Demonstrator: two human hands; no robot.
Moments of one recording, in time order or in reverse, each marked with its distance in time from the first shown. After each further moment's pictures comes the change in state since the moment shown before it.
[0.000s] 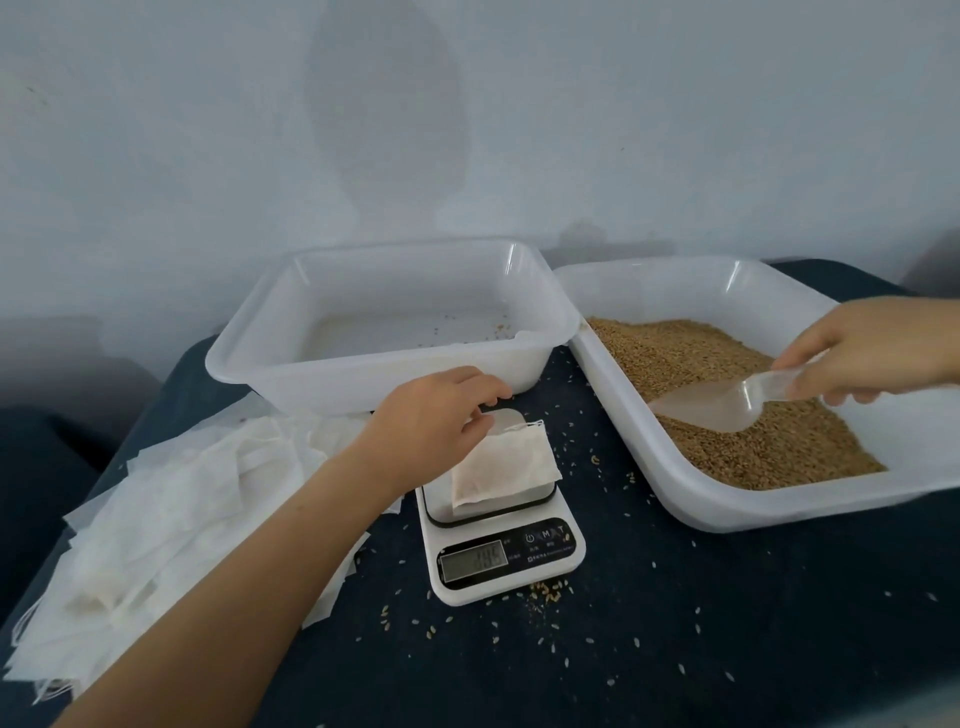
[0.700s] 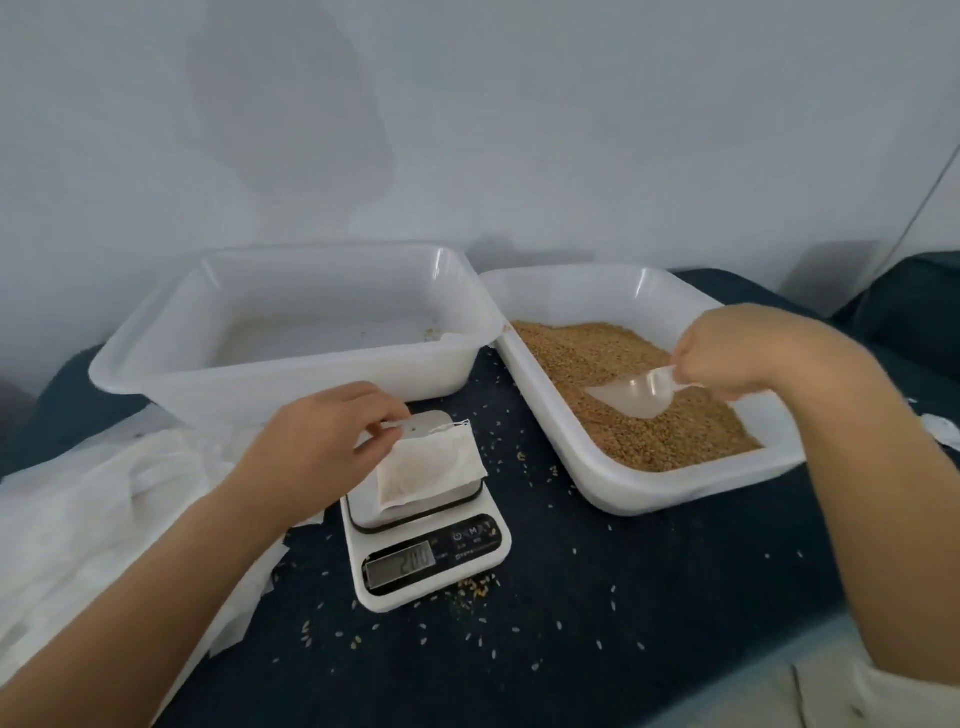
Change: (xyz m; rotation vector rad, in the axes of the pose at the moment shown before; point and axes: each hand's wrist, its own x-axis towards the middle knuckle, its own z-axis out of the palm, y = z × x) left_hand -0.022 -0.008 -0.005 -0.010 0.089 0.026; right_hand -0.010 -0.030 0.015 -0.190 0.056 0.142
